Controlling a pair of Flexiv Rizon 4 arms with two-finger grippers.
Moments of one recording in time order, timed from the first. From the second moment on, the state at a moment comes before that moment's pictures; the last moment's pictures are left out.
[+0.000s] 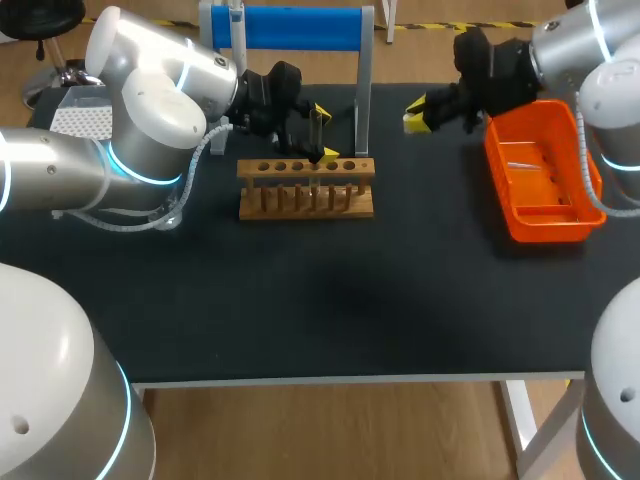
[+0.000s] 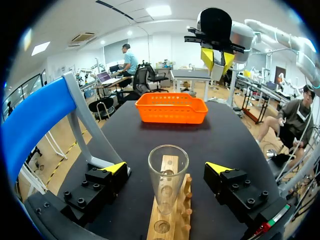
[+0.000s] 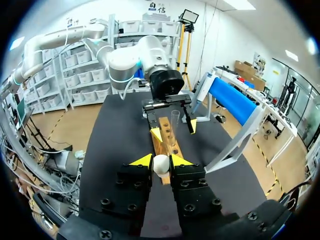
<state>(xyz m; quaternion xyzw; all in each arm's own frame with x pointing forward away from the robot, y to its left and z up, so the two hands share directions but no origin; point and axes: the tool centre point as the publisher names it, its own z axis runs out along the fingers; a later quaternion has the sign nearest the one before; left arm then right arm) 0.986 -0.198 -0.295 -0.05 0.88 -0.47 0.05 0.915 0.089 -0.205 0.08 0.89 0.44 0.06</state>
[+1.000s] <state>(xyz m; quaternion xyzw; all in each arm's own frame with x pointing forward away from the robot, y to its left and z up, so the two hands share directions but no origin) 0.986 -0.198 -0.295 -0.05 0.88 -0.47 0.05 0.932 0.122 -0.201 0.03 0.90 0.44 0.06</state>
